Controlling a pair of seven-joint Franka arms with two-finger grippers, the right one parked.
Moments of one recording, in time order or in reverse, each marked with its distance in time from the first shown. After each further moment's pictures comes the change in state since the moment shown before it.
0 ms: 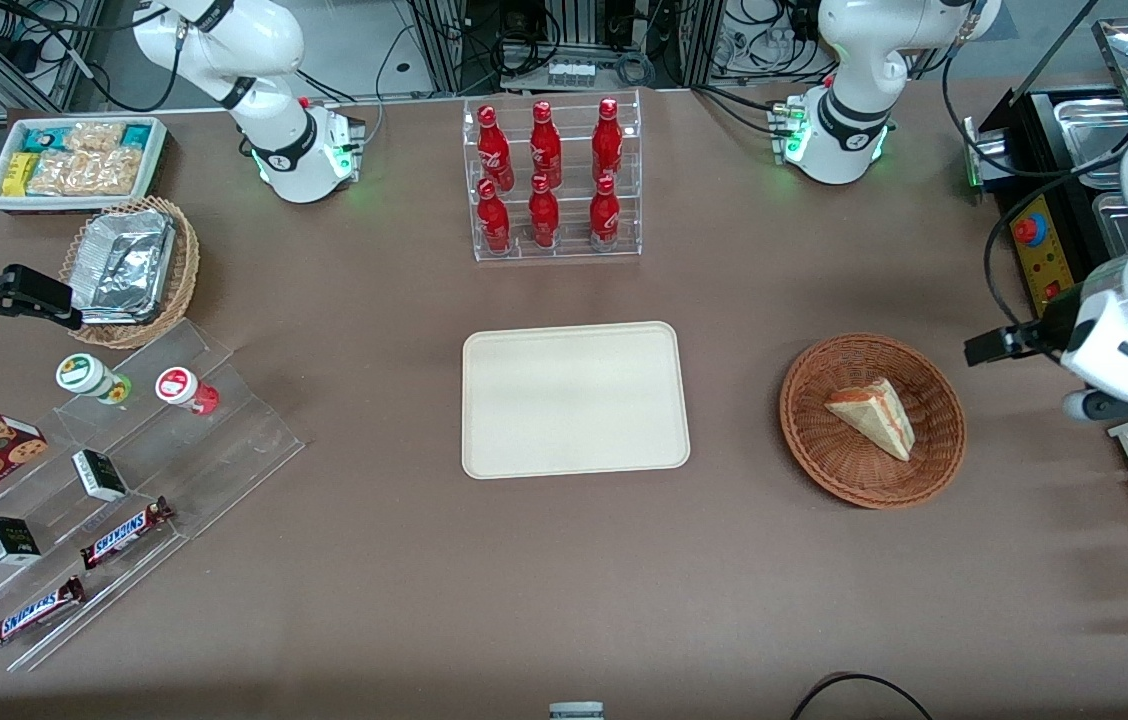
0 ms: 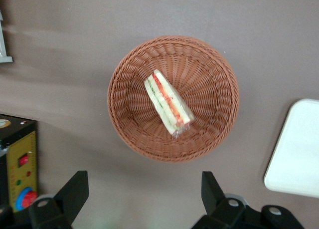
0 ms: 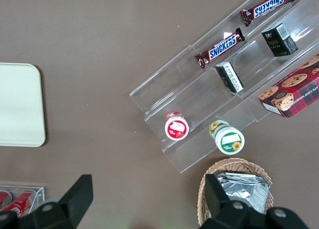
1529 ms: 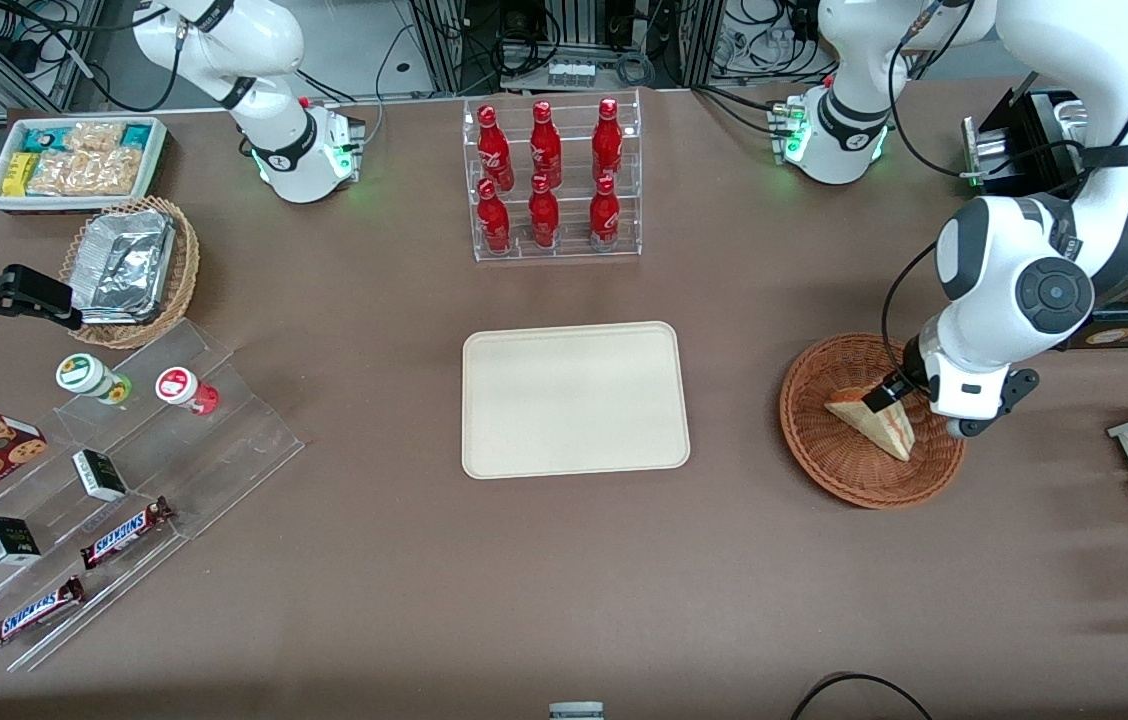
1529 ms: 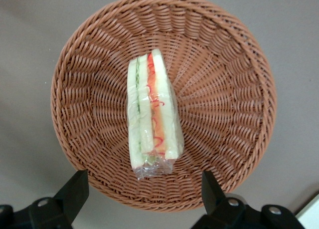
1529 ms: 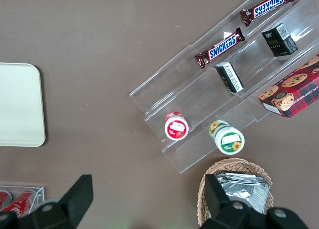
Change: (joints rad) arm -0.071 0.002 -0.006 -0.466 0.000 0.507 -0.476
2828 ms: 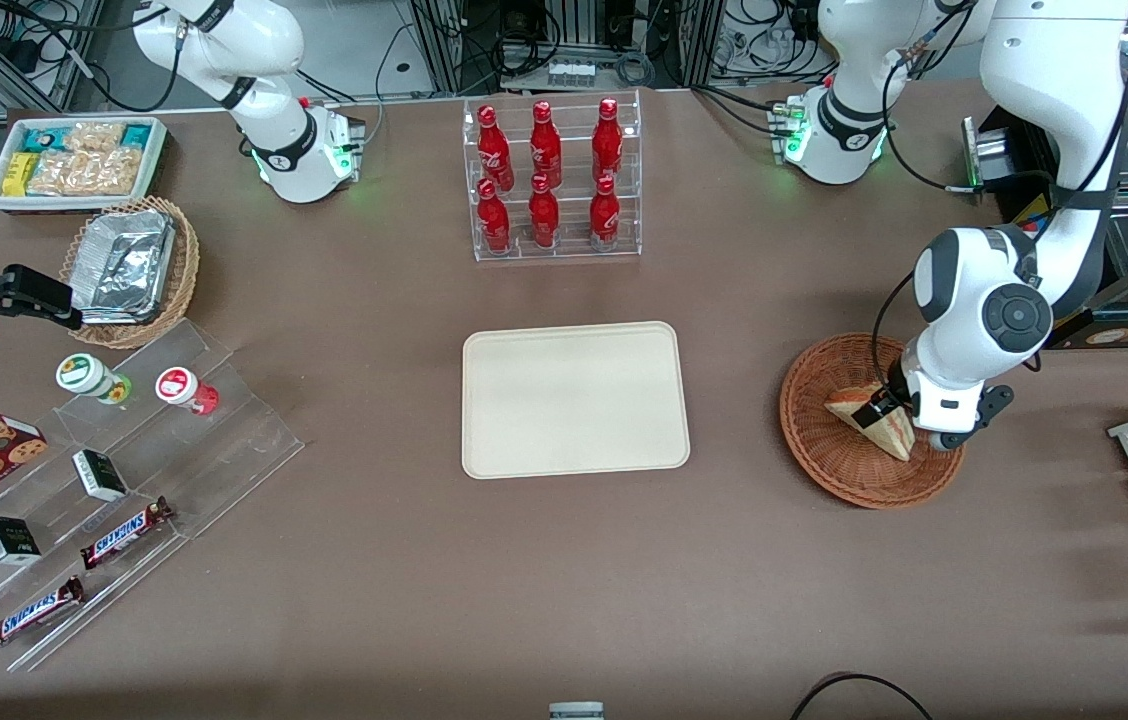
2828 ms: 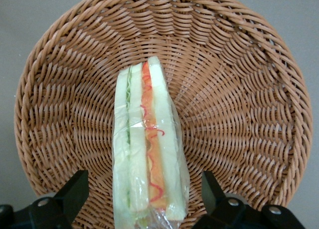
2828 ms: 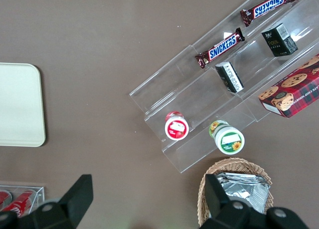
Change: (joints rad) arm 0.003 0.103 0.011 -0.052 0.016 0.197 -0.011
